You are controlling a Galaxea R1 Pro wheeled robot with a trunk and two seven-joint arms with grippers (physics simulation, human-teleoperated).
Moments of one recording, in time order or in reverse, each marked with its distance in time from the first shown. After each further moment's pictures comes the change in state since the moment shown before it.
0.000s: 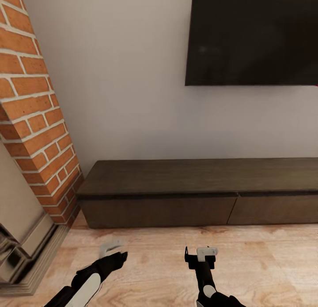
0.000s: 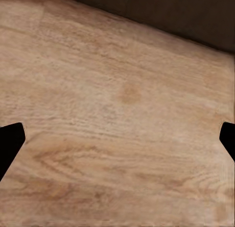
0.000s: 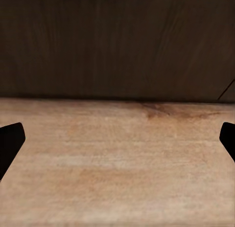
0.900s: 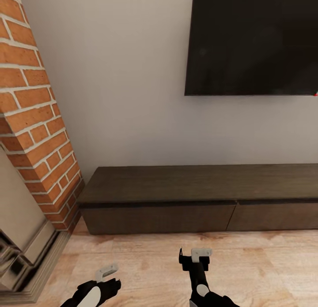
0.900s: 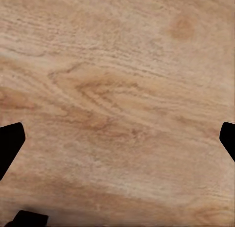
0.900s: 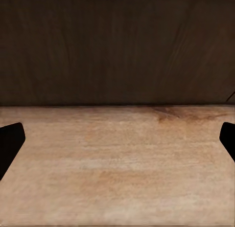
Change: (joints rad) left arm -0.007 -0.054 0.008 0.302 0.044 0.048 -0.010; right arm 0.000 0.040 -0.002 -0.010 -0.036 0.048 0.000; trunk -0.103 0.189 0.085
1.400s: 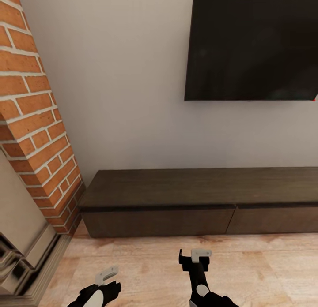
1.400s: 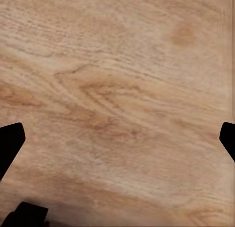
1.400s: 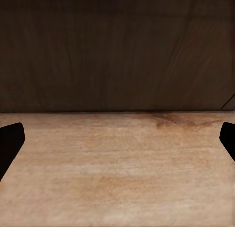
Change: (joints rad) left arm -0.007 -0.033 -0.002 0.075 -0.007 -0.065 0.000; right arm 0.000 -0.001 0.005 0.000 -0.003 0.005 0.001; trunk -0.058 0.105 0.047
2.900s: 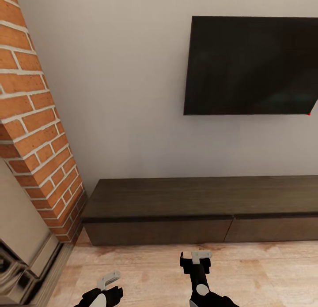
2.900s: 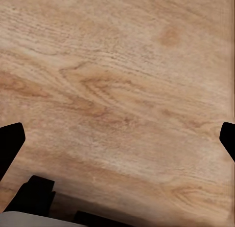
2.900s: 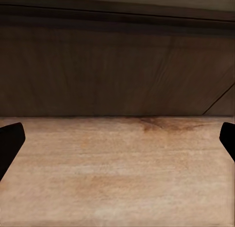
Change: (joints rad) left arm 0.000 -0.029 -0.005 0.049 0.000 -0.007 0.000; right arm 0.000 0.003 -0.009 0.010 -0.004 0.061 -0.007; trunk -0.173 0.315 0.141
